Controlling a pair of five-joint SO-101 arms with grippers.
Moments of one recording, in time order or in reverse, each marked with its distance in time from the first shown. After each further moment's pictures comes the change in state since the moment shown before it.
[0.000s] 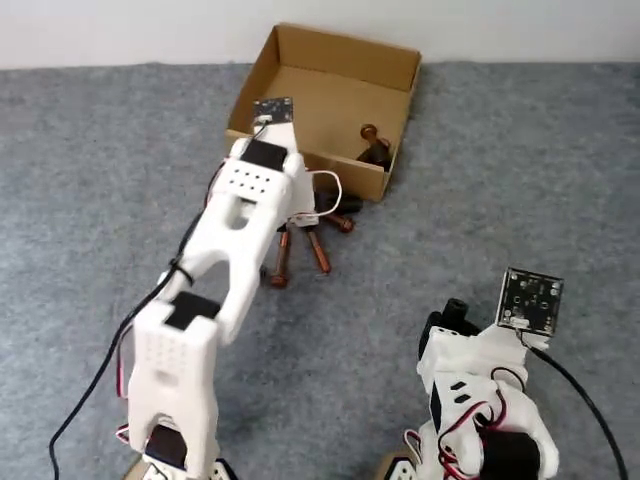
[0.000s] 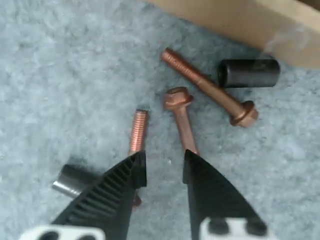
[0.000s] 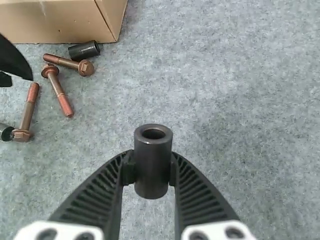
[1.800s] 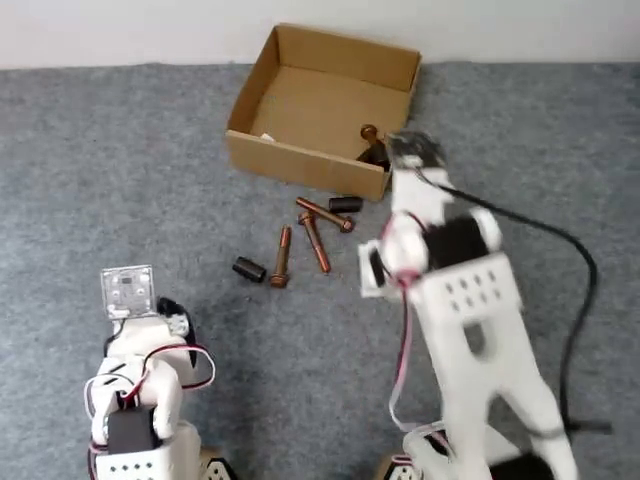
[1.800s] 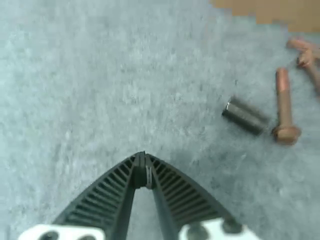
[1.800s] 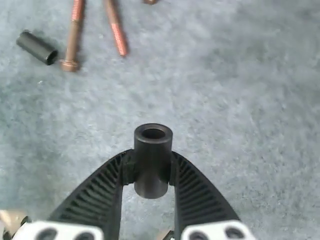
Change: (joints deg) left arm -26.0 -139.3 120.3 -22.9 -25.1; right arm -18.5 69.9 -48.1 8.3 -1.5
